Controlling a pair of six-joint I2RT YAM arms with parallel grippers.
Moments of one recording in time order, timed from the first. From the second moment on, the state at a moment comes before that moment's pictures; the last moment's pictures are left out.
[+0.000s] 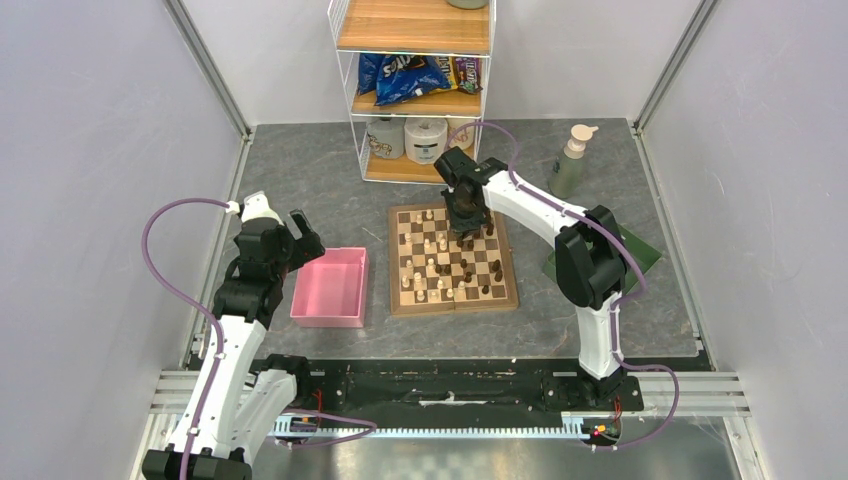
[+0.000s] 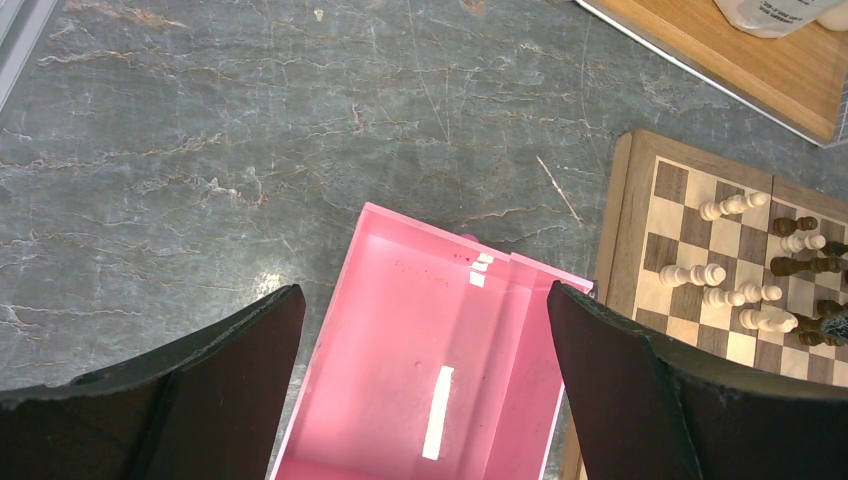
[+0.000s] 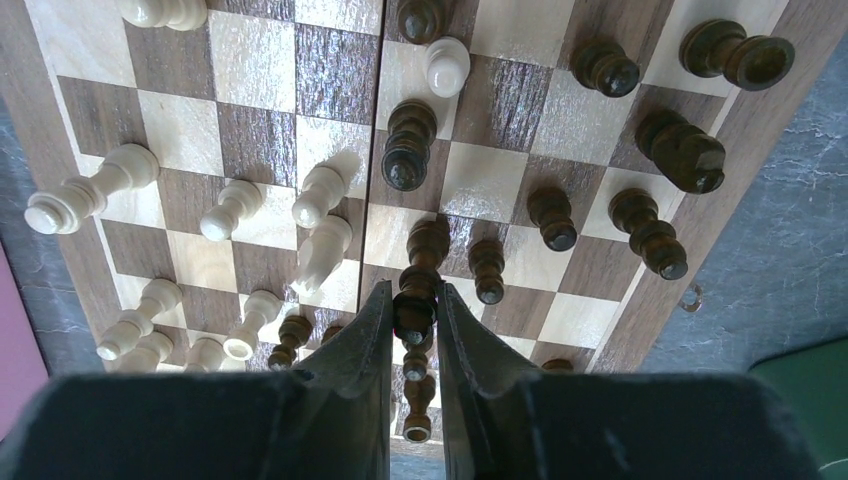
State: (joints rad) left arm -0.09 0.75 0.72 -0.54 -0.20 -0.42; right arm 0.63 2.03 1.70 -0.89 0.09 0.41
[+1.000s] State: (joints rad) left arm -0.09 0.74 0.72 -0.54 -0.20 -0.42; right arm 0.48 1.73 1.42 -0.88 0.02 0.43
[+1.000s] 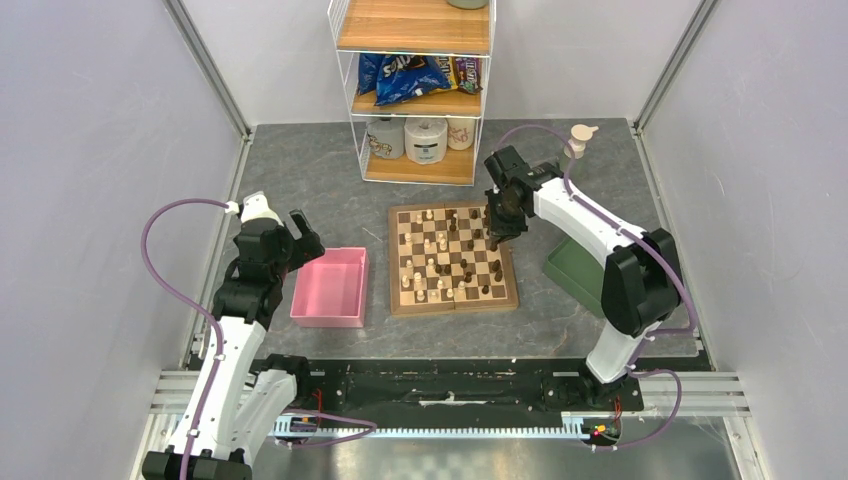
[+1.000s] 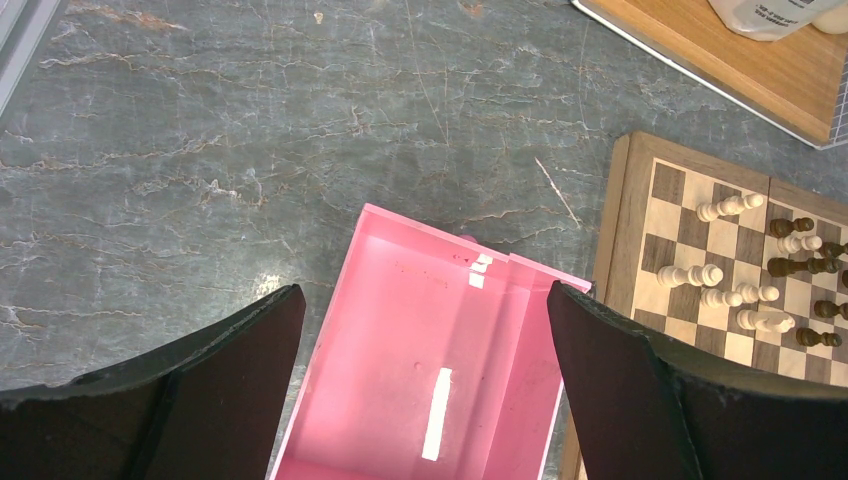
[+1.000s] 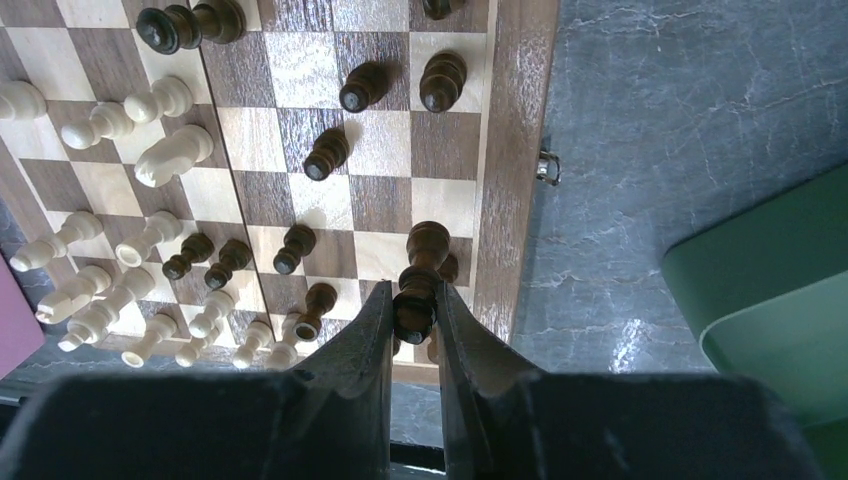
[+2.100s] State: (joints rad) left arm -0.09 0.75 0.72 -0.54 -0.20 -0.42; right arm 0.47 1.80 1.37 -0.82 0.02 0.44
